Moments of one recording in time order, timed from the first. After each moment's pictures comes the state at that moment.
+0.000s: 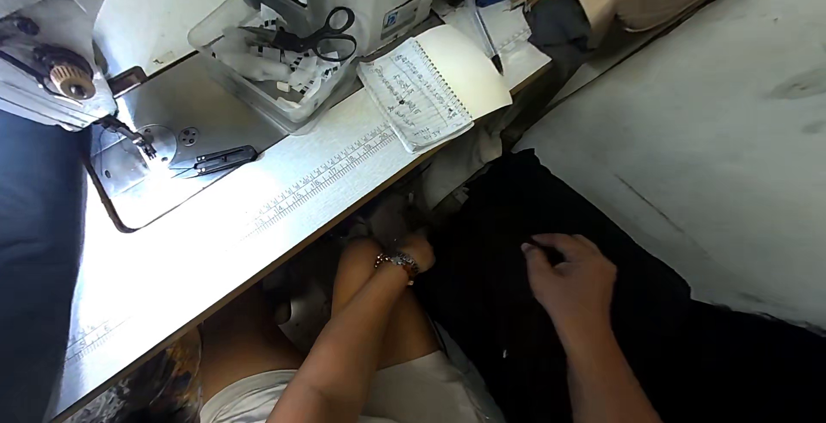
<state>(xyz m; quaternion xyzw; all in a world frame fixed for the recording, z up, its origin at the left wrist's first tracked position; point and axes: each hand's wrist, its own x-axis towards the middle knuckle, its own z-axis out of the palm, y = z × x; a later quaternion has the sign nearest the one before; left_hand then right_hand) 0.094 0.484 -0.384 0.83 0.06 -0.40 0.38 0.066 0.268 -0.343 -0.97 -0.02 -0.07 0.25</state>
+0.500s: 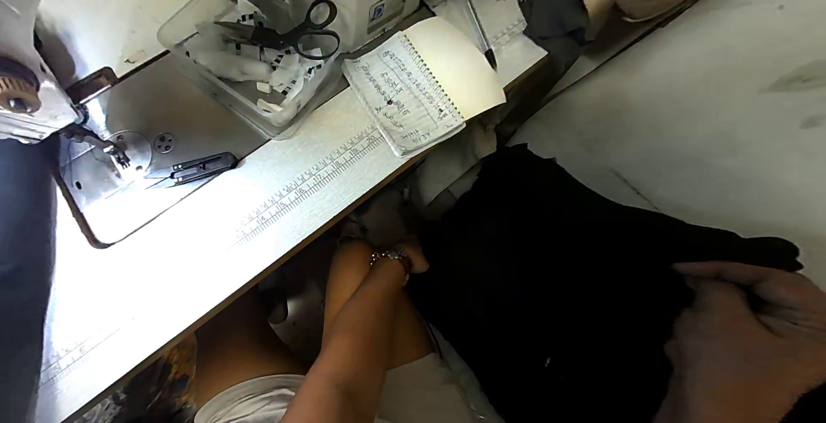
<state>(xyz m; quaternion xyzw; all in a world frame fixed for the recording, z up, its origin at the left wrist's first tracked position) 0.103 0.483 -0.393 0.81 0.06 -0.47 0.33 0.050 0.201 -0.289 -0.91 0.05 -0.23 0.33</state>
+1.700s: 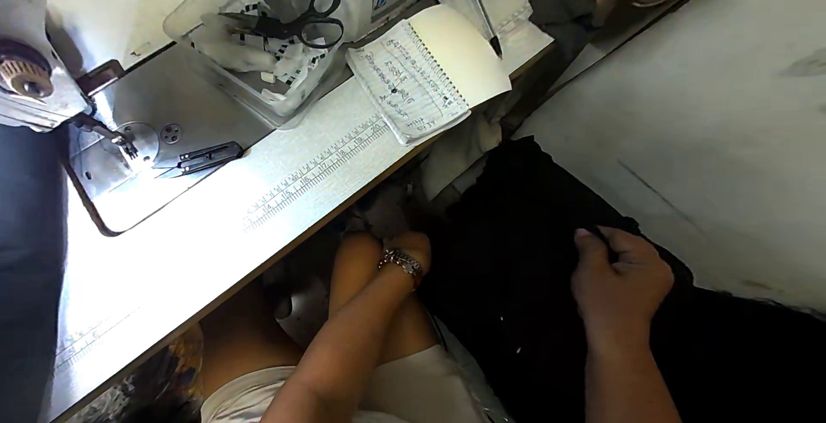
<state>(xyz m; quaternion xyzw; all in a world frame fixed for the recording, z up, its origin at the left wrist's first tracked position) 0.042 0.503 -0.286 0.91 0.02 -0.30 0.27 0.061 0.251 -0.327 -0.95 0.05 -0.12 0.28</state>
